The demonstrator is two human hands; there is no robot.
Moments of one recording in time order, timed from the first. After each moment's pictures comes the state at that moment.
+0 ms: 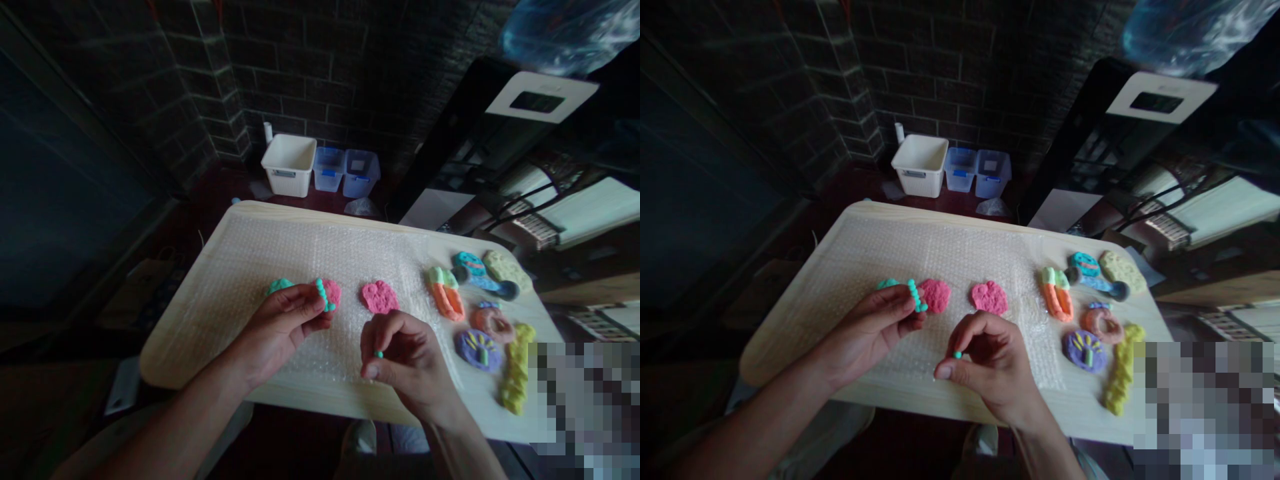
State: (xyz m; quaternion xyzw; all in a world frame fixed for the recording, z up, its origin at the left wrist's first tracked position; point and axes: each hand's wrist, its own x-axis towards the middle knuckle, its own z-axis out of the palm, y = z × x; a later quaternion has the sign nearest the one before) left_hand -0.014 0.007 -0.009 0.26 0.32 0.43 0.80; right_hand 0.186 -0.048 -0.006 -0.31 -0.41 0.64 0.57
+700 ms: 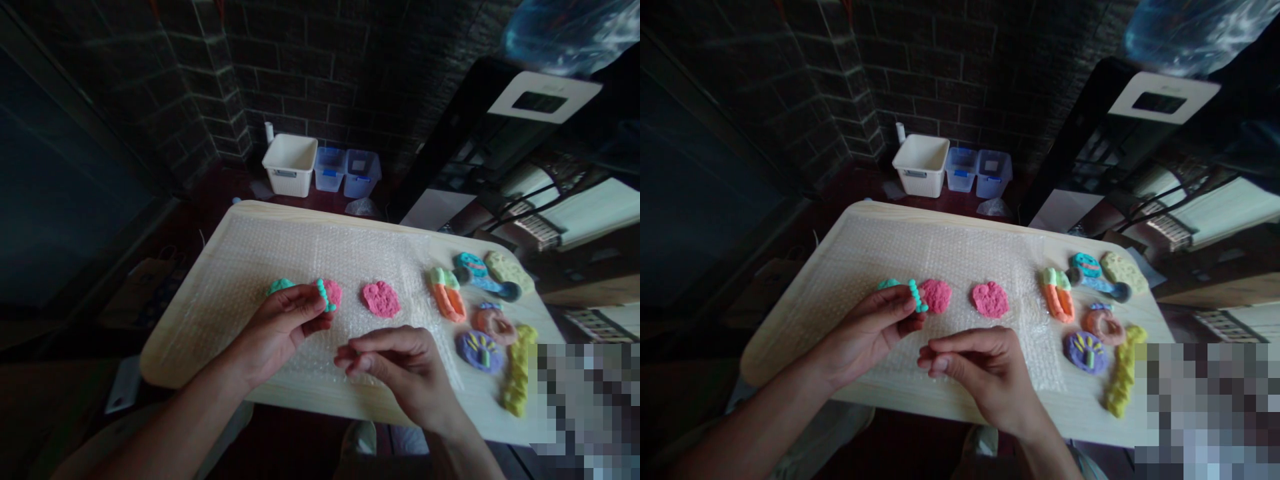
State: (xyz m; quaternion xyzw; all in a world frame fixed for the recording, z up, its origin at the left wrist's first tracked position) left_hand -0.015 0.008 -0.007 0.25 0.34 0.43 0.80; right_hand 0.182 -0.053 0.001 -0.35 -0.43 0.66 0.50
